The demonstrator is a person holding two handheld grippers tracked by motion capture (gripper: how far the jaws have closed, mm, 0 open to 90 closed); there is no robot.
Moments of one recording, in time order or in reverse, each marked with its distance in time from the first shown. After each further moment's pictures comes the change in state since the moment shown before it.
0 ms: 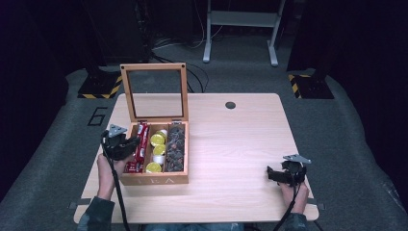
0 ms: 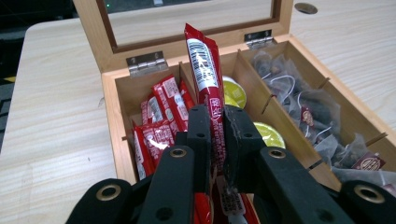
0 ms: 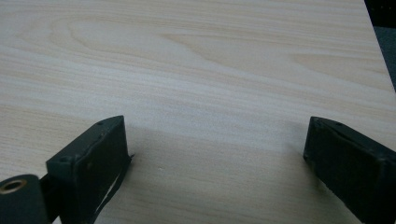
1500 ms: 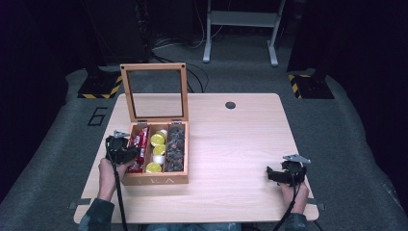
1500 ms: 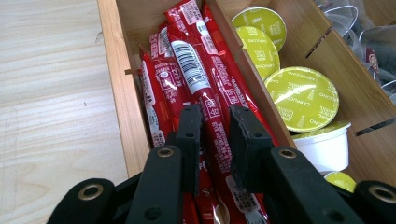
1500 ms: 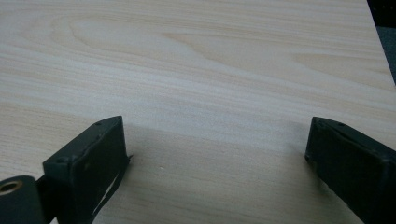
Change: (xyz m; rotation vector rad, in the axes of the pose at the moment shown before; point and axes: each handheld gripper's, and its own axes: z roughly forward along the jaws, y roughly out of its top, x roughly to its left) left arm 0.014 -0.026 0.029 0.201 0.036 -0.044; right arm 0.000 0.000 0.000 0.006 0.004 -0.009
